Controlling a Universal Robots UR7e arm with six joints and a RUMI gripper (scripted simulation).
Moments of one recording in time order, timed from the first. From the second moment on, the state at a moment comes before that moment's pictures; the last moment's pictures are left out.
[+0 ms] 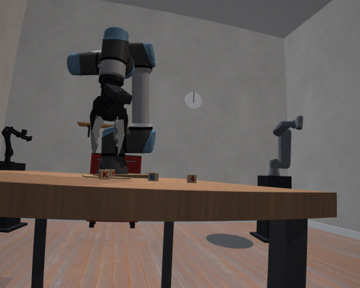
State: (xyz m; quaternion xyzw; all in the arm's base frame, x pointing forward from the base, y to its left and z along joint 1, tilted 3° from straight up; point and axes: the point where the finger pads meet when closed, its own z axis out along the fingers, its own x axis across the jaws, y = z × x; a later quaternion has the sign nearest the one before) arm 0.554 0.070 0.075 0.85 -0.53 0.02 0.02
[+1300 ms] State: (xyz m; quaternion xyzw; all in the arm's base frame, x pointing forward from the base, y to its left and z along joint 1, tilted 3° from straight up) arm 0.555 0.069 0.043 0.85 -0.53 0.02 0.01
